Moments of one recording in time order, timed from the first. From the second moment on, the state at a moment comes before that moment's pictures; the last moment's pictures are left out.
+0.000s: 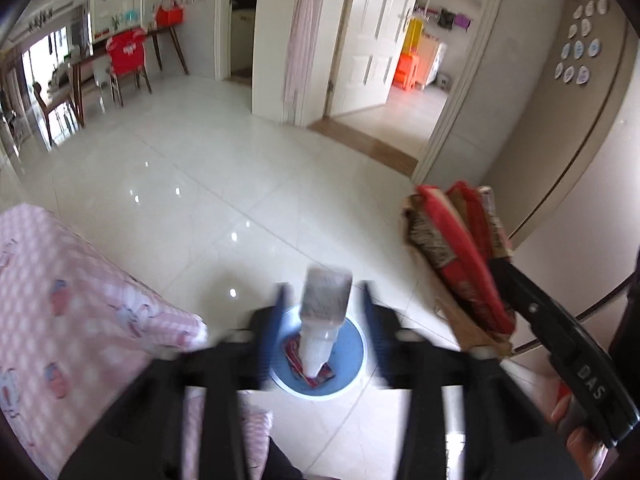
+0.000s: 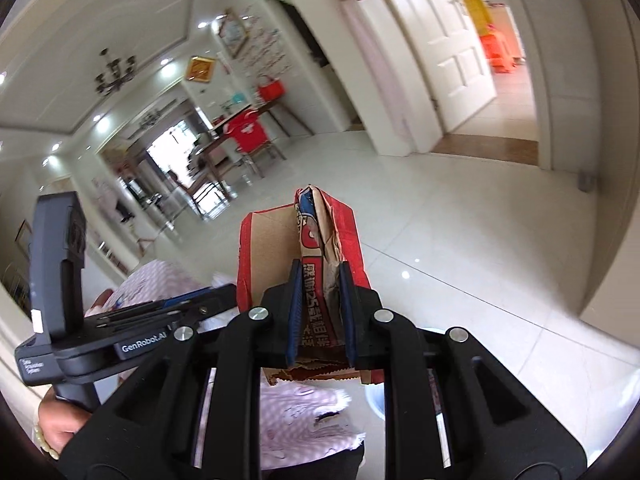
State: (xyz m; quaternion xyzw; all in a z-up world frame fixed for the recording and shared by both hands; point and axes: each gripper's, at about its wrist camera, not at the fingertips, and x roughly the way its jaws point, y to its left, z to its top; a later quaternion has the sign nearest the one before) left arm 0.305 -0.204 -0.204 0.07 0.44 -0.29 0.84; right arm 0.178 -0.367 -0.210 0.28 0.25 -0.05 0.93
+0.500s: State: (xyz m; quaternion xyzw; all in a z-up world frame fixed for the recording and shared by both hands) left arm 0.308 -0.195 -0.215 0.06 0.46 -0.25 0.85; right arm 0.182 -0.380 -0.237 0.30 0.28 -0.05 0.91
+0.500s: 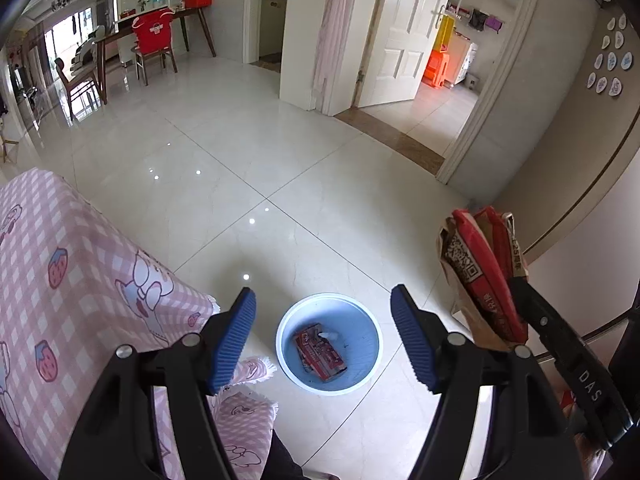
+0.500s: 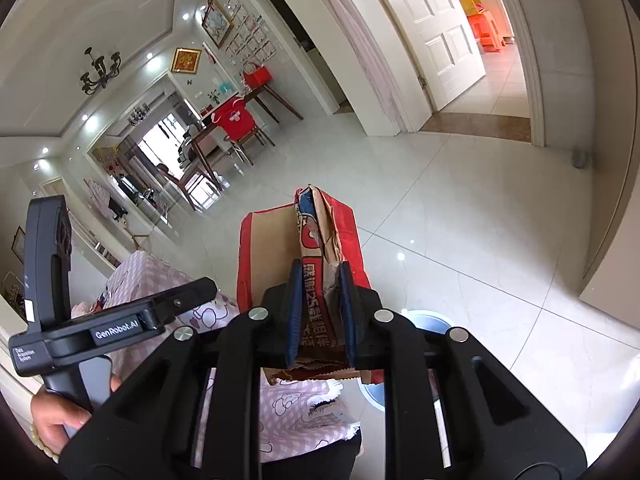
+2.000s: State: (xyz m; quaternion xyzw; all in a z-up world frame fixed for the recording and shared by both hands) left arm 0.290 0.142 -0.135 -0.03 0.36 0.03 0.93; right arm 0.254 -0.159 -0.169 0.18 0.31 0.18 0.92
